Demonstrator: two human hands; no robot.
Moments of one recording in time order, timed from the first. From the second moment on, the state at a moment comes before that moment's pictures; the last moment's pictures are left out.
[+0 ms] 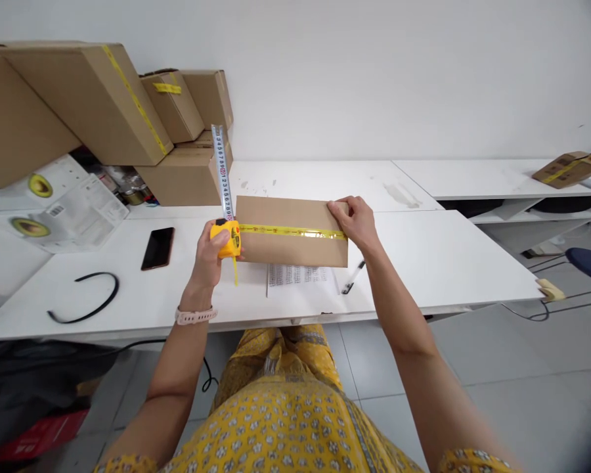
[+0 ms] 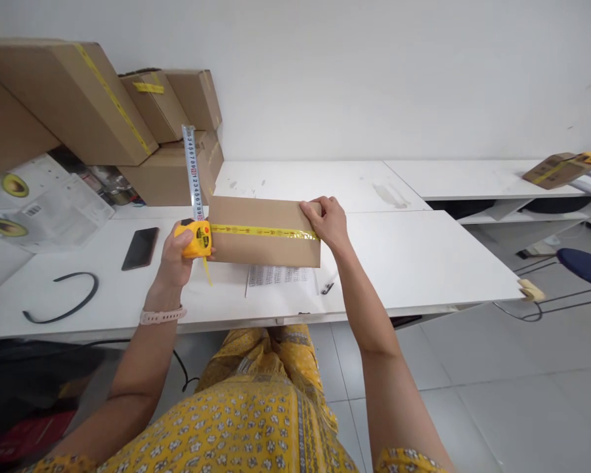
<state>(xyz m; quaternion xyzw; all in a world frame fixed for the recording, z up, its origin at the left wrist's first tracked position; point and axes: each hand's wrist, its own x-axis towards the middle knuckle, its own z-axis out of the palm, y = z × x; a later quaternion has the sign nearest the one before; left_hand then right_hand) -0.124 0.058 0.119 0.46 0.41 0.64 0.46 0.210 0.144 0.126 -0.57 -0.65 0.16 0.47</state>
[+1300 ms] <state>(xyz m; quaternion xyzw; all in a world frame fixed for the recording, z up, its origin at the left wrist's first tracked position) -0.010 -0.040 0.046 0.45 0.35 0.48 0.67 0.182 0.155 0.130 -0.48 -0.82 -0.06 0.32</state>
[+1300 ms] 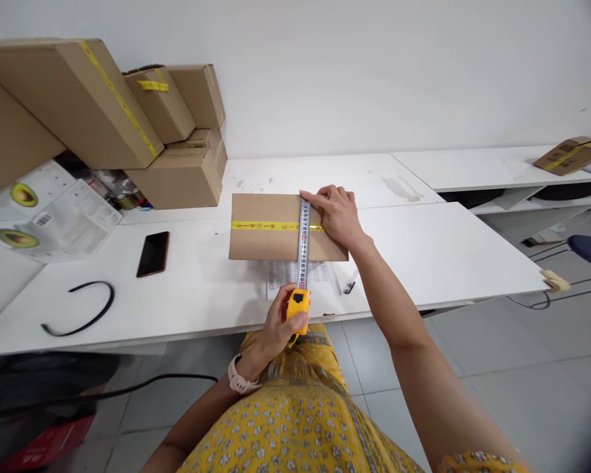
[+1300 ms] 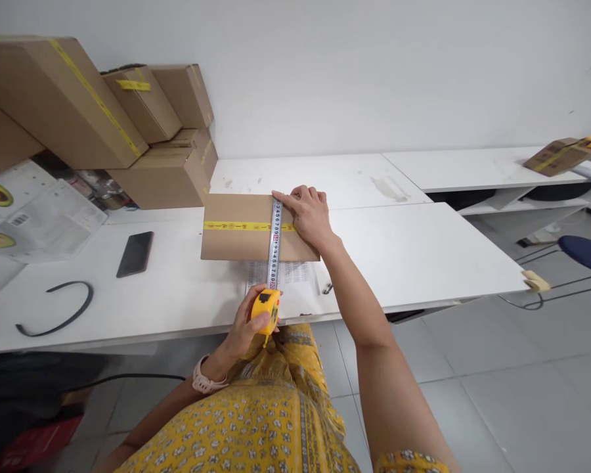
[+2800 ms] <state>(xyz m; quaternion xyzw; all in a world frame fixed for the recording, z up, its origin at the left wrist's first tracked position) -0.094 0.030 0.079 0.40 0.38 0.72 0.41 0.205 0.119 0.128 -0.55 -0.67 0.15 0.47</state>
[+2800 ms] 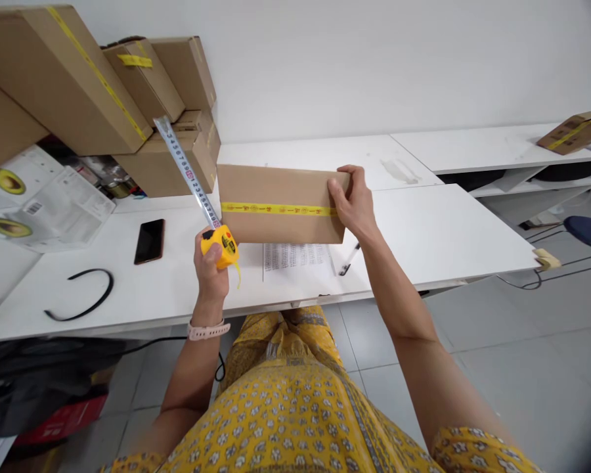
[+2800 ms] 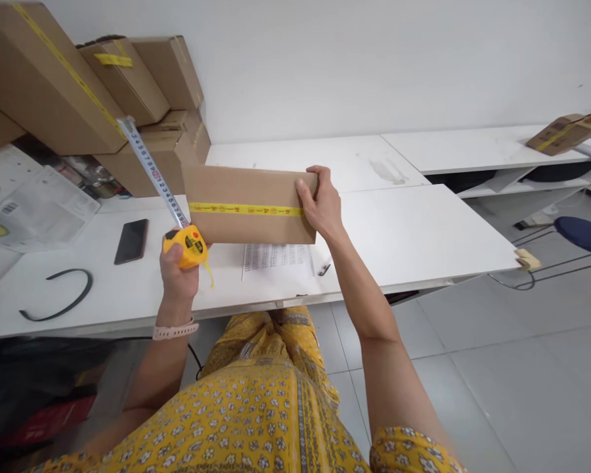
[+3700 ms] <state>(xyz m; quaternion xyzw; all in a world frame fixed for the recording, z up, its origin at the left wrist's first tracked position) -0.068 -0.044 0.061 0.75 0.34 0.14 0.55 0.218 0.030 0.095 -0.47 -0.45 0.26 0.71</state>
